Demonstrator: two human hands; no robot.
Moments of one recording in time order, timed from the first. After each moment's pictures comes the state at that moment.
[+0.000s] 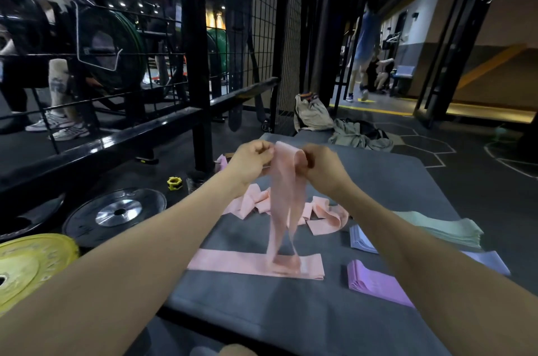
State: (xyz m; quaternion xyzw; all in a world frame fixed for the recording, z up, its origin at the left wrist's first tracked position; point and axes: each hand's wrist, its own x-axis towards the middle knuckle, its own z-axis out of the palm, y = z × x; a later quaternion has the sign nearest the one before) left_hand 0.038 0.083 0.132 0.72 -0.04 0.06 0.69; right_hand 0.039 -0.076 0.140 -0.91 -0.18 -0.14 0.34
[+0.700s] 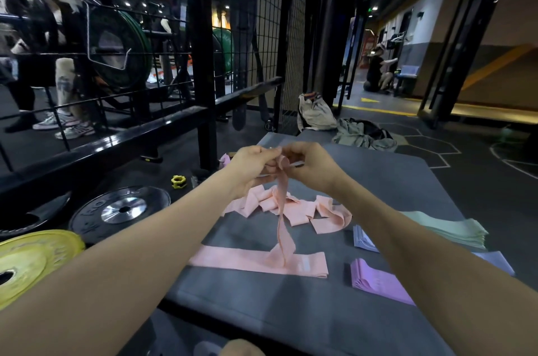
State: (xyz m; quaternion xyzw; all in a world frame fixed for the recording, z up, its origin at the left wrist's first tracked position) left_hand 0.020 0.086 0.139 0.69 0.01 0.01 0.73; right_hand 0.035 -0.057 0.145 -0.86 -0.29 -0.08 0.41
